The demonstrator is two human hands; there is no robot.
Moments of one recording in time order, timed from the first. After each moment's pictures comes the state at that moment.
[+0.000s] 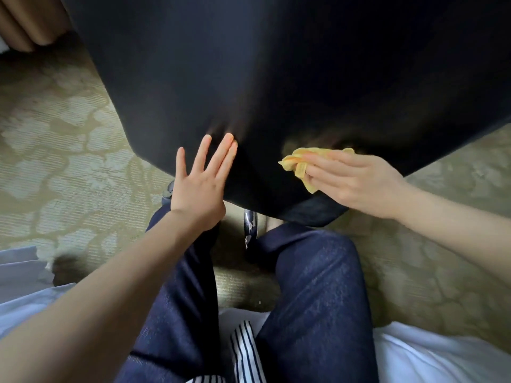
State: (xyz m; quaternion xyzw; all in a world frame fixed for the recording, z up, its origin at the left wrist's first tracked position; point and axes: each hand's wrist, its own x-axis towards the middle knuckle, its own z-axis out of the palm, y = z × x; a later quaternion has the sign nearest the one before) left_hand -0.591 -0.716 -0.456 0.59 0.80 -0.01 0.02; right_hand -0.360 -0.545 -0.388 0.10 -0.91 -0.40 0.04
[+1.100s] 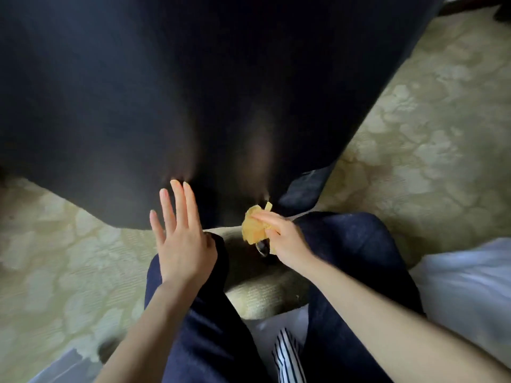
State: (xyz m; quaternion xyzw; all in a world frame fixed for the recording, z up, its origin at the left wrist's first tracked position) left_hand -0.574 -0.722 -0.459 0.59 0.80 0.08 0.04; right_hand -0.399 -0.664 -0.515 -0.53 -0.65 0.50 0.22
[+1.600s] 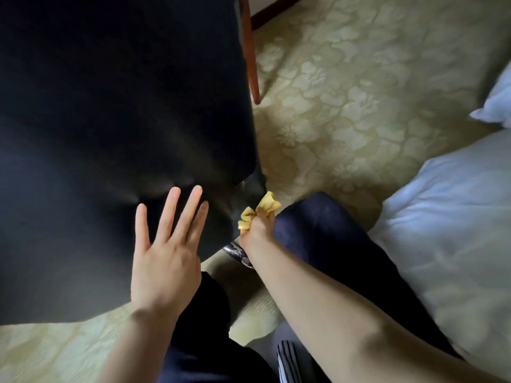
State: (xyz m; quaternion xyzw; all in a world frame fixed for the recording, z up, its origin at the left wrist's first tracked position) left_hand -0.541 -0.677 -0.389 0.84 0.50 -0.03 -0.19; right_hand -0.410 -0.625 -0.478 -0.47 0.25 0.58 0.61
